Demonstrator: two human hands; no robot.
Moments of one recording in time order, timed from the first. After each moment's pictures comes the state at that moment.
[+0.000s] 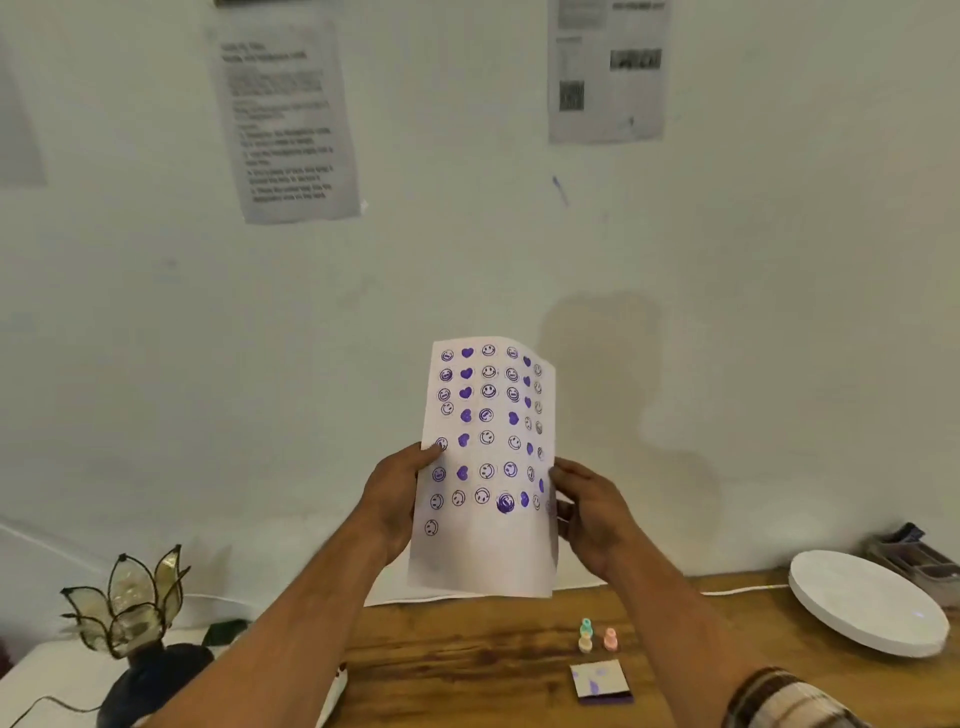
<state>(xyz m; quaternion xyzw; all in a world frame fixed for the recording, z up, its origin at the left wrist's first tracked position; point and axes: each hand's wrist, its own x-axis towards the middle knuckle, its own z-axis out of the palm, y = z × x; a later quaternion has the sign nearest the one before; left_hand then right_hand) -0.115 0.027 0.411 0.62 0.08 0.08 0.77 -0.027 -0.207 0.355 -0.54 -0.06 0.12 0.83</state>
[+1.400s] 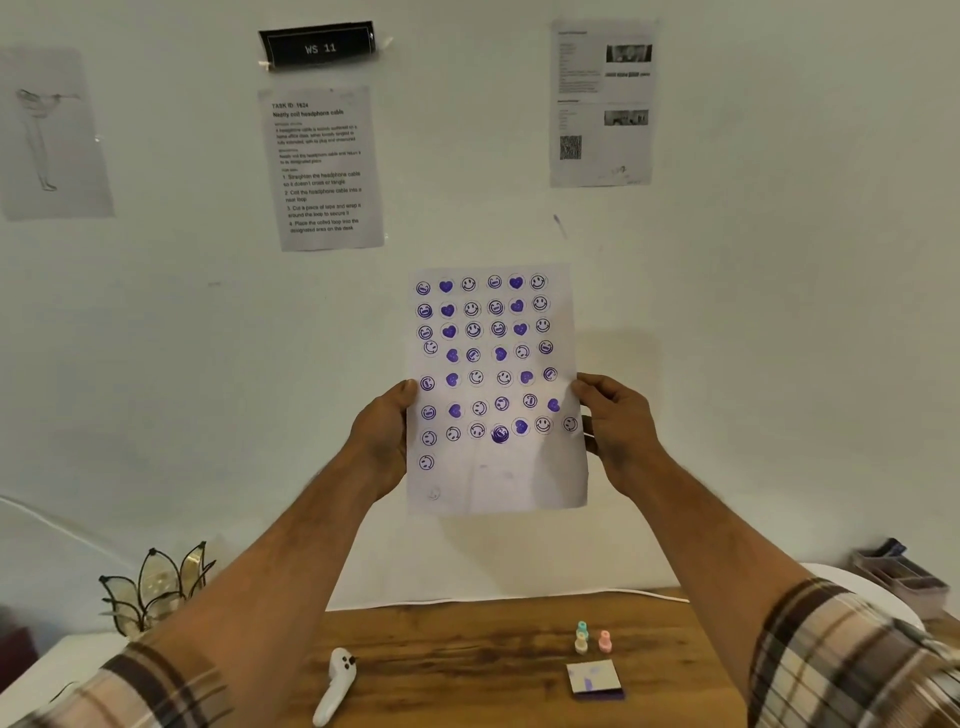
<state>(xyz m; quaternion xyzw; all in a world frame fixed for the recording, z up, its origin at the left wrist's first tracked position) -0.159 0.033 0.492 0.57 0.01 0.14 0.81 -0.081 -0.236 0.483 -0.59 -0.13 -0.07 0.80</state>
